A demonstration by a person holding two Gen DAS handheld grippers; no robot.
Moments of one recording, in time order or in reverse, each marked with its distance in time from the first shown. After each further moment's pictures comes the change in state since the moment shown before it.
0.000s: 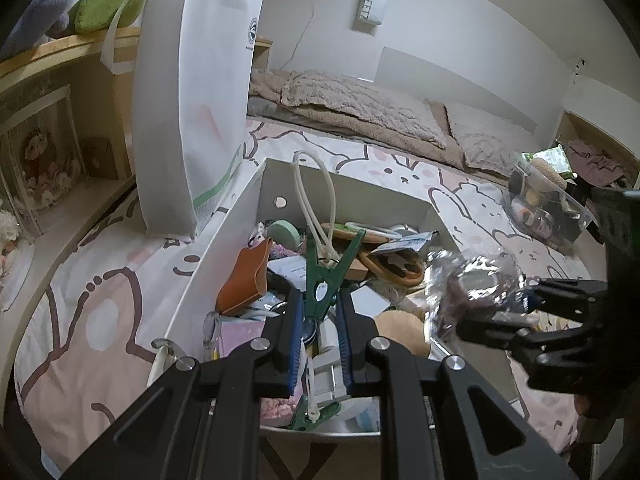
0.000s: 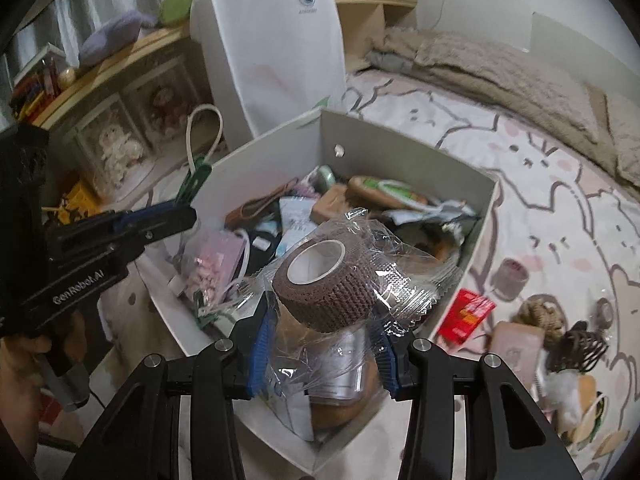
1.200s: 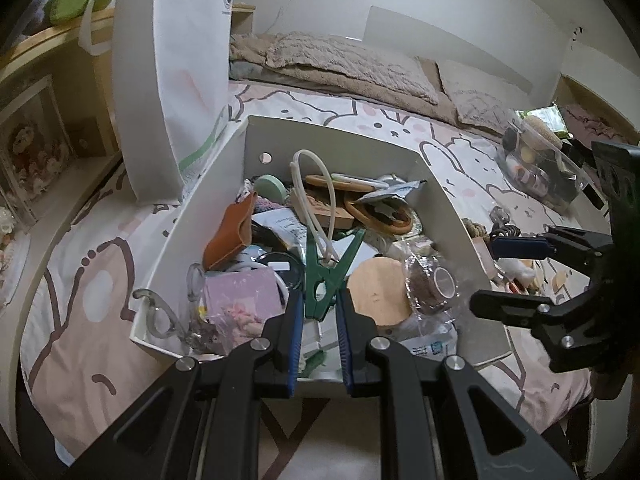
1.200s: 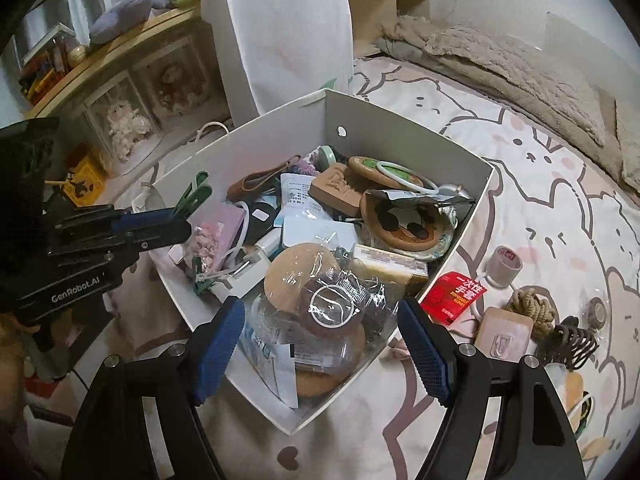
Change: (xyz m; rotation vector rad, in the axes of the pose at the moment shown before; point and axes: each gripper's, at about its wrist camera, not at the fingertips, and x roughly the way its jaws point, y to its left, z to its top) left arm 0.000 -0.018 -0.010 0.053 0.156 -0.010; right arm -0.017 -0.007 -0.007 -0.050 0.044 -0.005
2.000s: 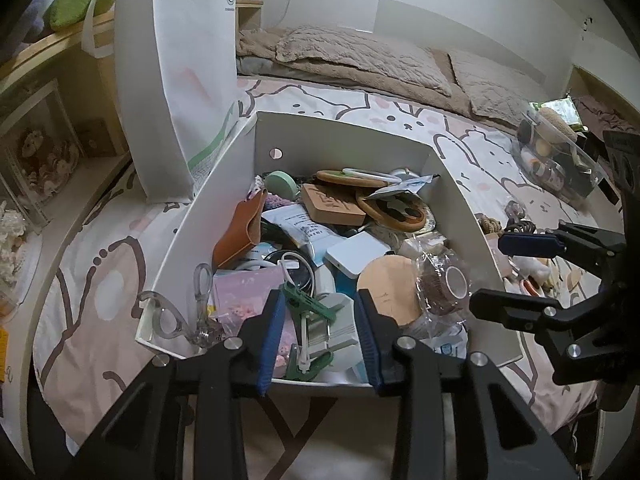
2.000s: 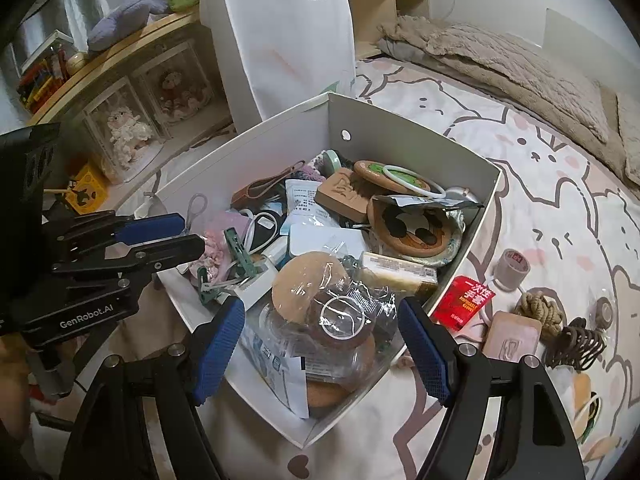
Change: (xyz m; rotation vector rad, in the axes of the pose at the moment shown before) left arm 0.001 -0.005 0.003 0.003 0.021 0.071; right arm 0.003 0.003 0.005 0.015 -0.010 0.016
